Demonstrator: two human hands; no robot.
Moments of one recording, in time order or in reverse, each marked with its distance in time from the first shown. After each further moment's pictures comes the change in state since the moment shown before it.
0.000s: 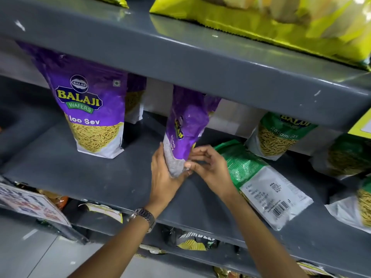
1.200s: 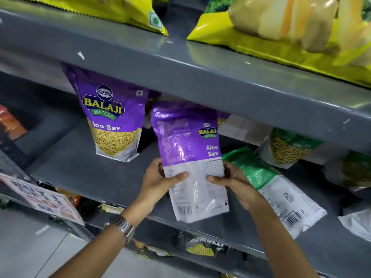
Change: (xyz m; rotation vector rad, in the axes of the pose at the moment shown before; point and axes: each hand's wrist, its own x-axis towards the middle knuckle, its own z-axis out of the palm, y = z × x) left_hand 0.011 0.040 -0.076 -0.258 -0.179 -0.467; right_hand 0.000 0.014 -0.026 0.136 -0.113 0.385
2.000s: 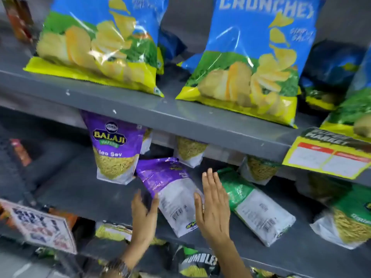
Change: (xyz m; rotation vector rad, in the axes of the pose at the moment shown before) left_hand -0.045 -0.021 -0.004 -0.020 0.246 0.171; right_hand -0.072 -0.018 0.069 -1.024 0.598 -0.630
